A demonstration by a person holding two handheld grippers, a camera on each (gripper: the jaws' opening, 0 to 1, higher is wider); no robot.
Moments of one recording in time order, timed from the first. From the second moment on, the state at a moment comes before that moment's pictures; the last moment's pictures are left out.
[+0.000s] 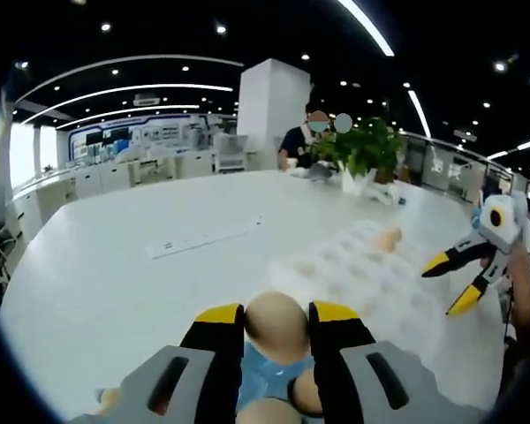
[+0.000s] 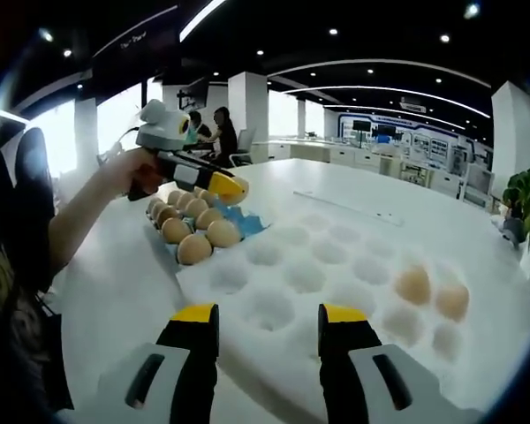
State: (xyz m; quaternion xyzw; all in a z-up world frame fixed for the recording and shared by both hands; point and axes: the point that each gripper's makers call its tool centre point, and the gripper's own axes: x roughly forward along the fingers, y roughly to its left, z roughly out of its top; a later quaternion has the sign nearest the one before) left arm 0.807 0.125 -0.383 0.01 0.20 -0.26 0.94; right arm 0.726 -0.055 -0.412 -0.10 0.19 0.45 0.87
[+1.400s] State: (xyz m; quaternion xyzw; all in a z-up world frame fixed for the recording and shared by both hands) left arm 0.805 0.162 -0.405 0.03 0.22 -0.24 0.94; right arm 0.721 -0.033 -0.416 -0.12 0.20 0.46 0.86
